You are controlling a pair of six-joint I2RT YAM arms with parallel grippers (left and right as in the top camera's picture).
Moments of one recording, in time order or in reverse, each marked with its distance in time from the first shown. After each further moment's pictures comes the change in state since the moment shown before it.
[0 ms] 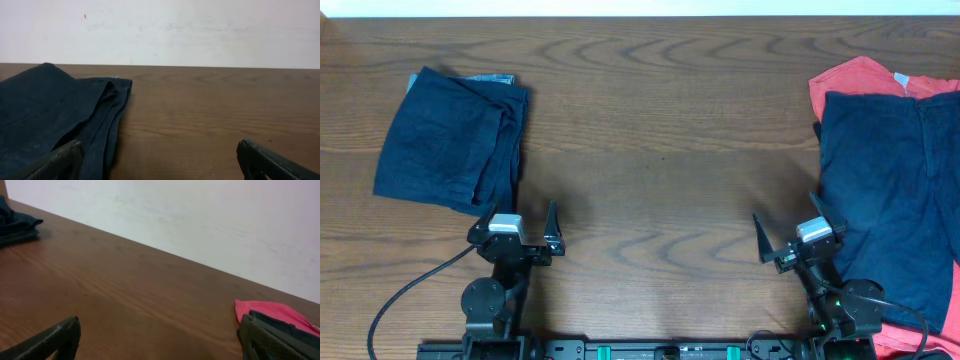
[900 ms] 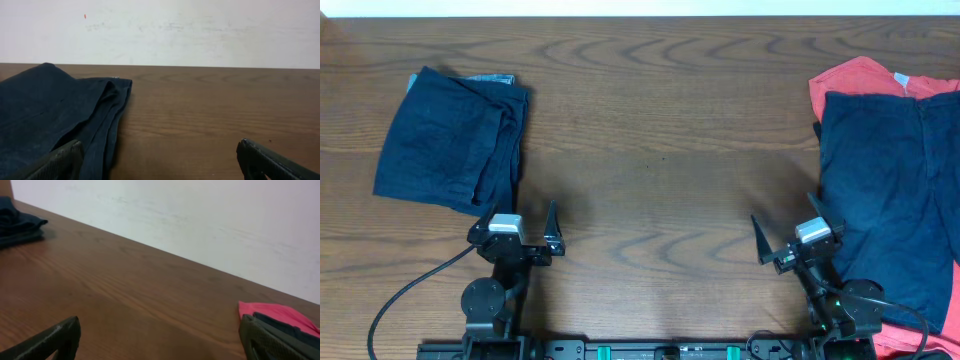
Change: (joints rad) left arm 0.000 0.000 0.000 0.000 0.000 0.000; right arm 0.000 0.001 0.000 0.001 -0.023 0.003
